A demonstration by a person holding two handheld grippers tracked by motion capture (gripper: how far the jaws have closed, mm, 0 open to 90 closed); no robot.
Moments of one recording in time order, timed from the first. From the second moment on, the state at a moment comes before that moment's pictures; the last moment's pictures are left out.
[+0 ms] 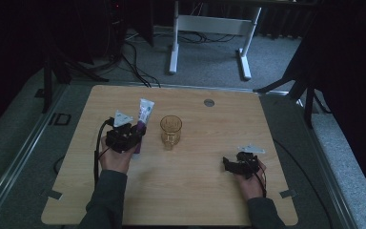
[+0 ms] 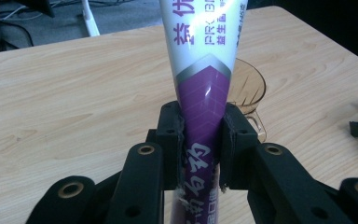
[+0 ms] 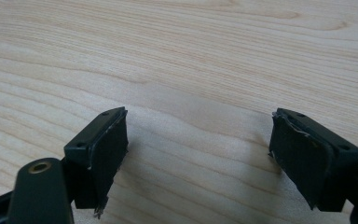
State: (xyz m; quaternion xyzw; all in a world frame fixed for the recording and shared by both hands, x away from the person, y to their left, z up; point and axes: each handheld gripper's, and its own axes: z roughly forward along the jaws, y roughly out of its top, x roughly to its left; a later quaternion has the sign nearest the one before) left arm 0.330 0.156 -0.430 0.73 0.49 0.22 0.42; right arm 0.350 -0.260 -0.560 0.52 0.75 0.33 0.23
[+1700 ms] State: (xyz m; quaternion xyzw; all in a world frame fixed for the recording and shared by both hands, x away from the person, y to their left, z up) left arm 0.335 0.159 -0.415 0.70 0.48 0.23 0.48; right arm 0.350 -0.260 -0.560 0.52 0.75 0.32 0.23
